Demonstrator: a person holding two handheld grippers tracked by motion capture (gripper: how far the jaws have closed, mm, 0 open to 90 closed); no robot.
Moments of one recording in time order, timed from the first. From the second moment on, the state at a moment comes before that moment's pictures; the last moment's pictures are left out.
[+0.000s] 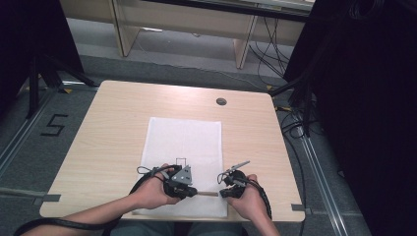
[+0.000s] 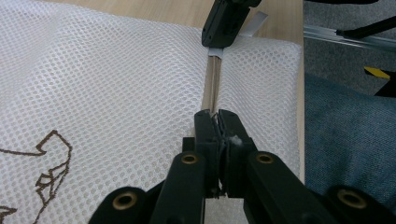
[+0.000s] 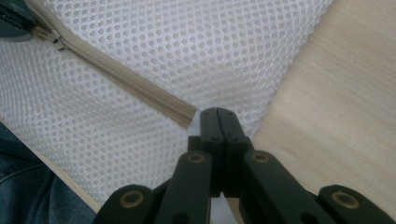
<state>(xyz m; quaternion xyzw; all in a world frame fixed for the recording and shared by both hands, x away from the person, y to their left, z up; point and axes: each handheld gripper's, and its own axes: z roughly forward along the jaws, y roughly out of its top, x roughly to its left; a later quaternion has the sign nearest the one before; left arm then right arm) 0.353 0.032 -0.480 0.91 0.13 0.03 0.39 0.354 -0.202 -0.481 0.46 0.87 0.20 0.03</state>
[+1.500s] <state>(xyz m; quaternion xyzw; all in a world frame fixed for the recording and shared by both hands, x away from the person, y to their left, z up) 0.351 0.053 -0.477 0.91 0.14 0.02 0.39 0.354 -0.201 -0.481 0.45 0.87 0.20 0.03</state>
